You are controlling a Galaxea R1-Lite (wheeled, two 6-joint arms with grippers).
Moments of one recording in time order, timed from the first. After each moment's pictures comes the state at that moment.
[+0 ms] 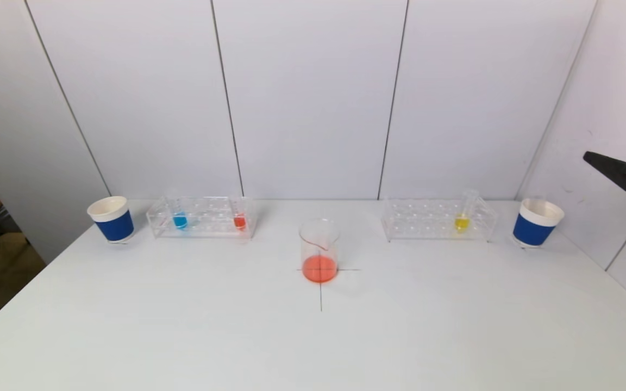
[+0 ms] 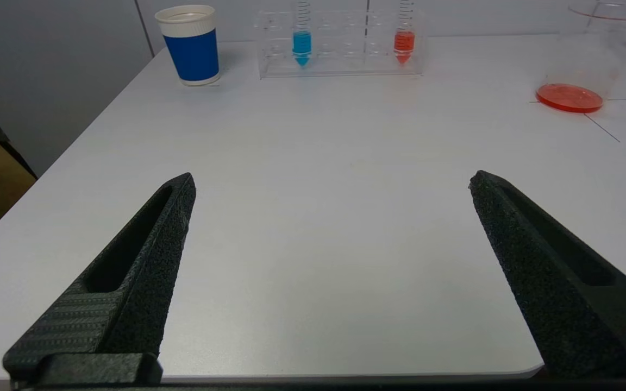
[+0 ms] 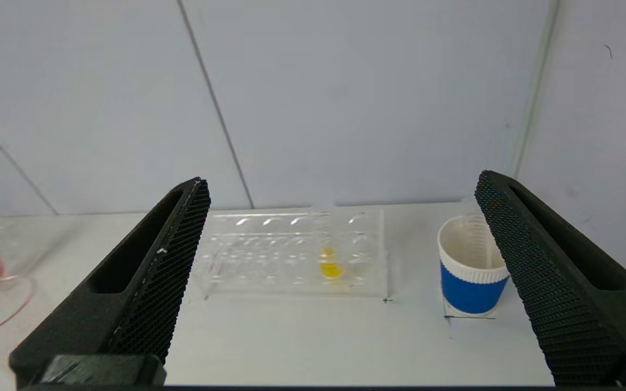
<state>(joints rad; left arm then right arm) -0.01 0.00 0.00 0.00 0.00 0.00 -0.33 1.42 -0.54 -0.92 0.44 0.18</state>
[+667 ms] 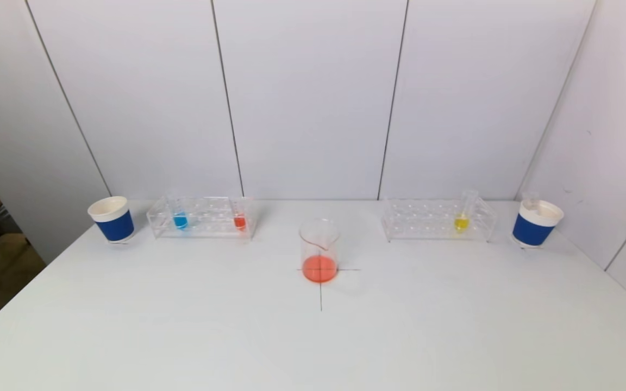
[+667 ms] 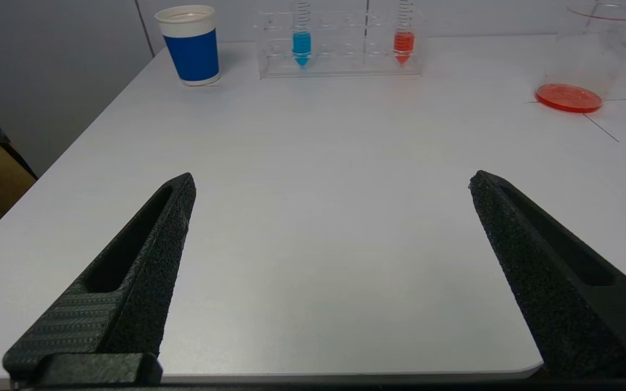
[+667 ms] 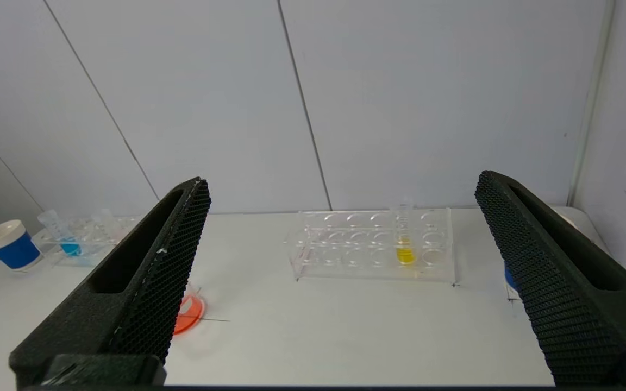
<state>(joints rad) -0.01 0.00 0.00 0.00 0.00 0.00 -0.44 1.04 -0.45 -0.74 0.64 0.32</state>
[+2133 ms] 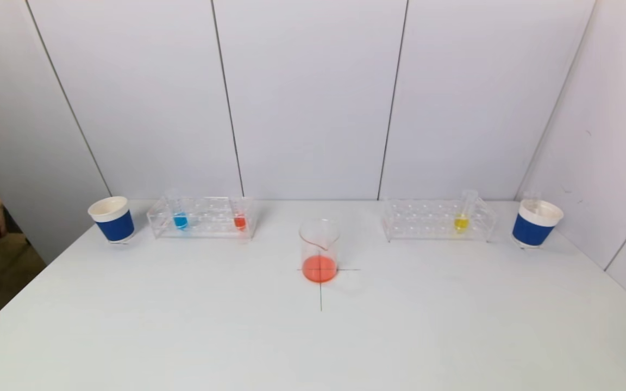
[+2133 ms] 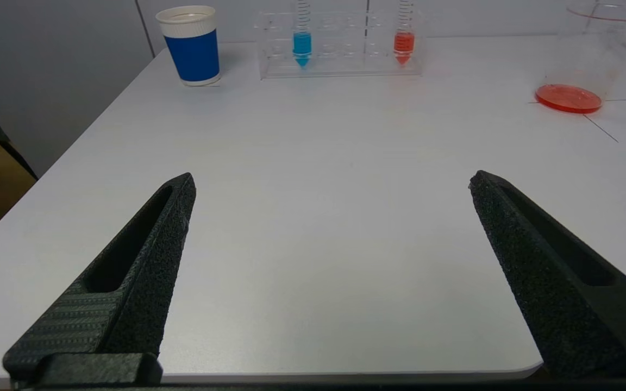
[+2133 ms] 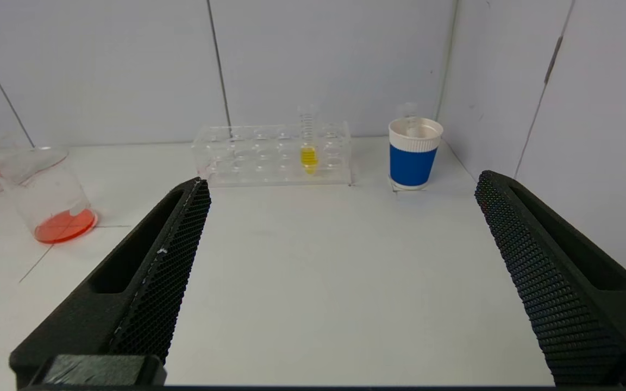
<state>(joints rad) -0.01 0.00 0.00 0.00 0.00 0.00 0.01 0.36 -0.12 -0.32 -0.05 0.03</state>
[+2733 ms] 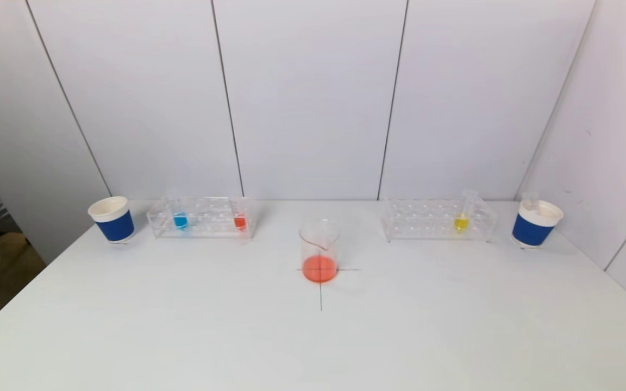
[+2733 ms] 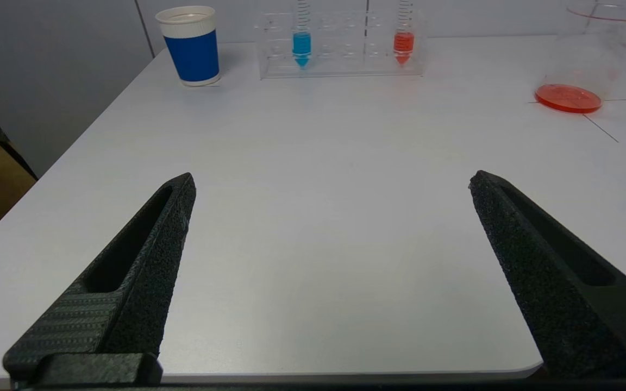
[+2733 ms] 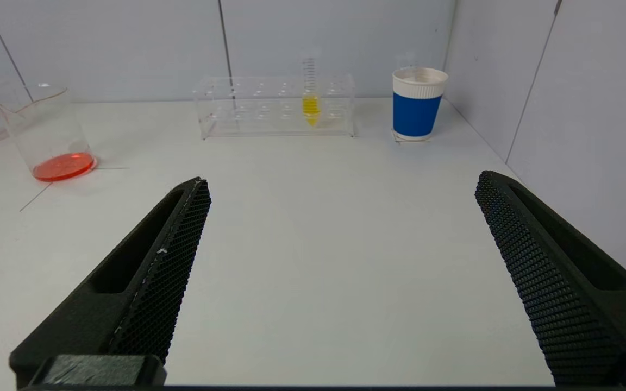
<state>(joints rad) -0.01 0.00 0.00 0.00 0.00 0.00 0.01 0.02 -0.05 -0.04 -0.03 0.02</state>
